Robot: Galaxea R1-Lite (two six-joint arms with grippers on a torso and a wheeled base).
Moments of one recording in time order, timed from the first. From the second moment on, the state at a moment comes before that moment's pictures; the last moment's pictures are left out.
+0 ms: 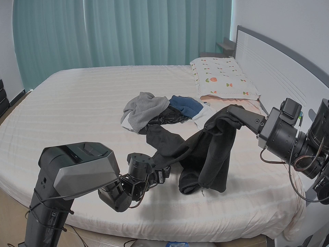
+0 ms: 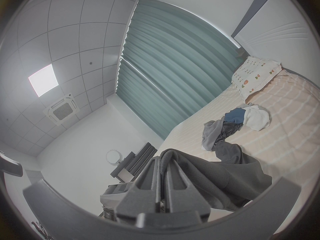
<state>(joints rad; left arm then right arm) -0.57 2.52 -1.01 -1.05 0.22 -0.36 0.62 1.50 -0.54 -1.10 0.11 0.76</state>
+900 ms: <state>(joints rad) -0.55 2.46 -1.02 -1.00 0.28 -0.54 0.57 1.54 -0.53 -1.11 0.11 0.76</state>
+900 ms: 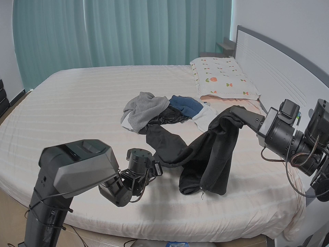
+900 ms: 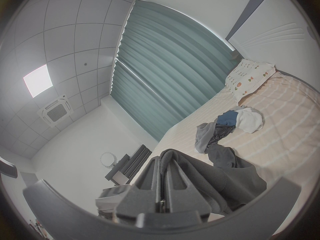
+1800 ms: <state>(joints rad) -0.46 1.67 -0.47 -0.86 0.12 -1.00 0.37 1.63 -0.53 -1.27 0.08 0.75</state>
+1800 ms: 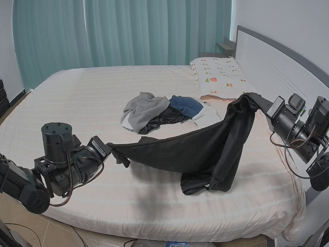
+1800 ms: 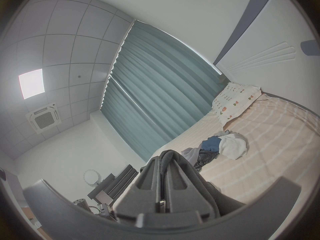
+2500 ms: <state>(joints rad) -0.44 1.60 -0.43 -0.75 0.08 -0.99 0.35 1.69 -0.53 -1.19 0.08 0.72</state>
